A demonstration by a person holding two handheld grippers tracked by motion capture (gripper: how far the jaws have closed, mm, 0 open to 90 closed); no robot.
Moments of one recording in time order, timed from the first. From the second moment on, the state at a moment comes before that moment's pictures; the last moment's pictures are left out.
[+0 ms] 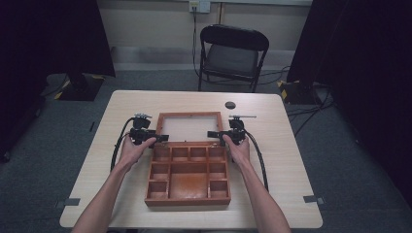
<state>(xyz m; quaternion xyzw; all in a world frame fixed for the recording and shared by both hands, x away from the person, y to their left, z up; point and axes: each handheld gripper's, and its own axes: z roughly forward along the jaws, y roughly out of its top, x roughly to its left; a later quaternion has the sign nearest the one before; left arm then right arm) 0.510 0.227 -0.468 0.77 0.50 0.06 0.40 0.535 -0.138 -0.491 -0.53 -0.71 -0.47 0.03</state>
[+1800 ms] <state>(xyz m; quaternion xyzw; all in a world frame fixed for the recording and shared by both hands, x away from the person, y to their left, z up) 0.500 0.224 -0.432 0.77 0.46 0.12 0.42 0.516 -0.142 -0.440 -0.47 -0.72 -0.51 -0.07</state>
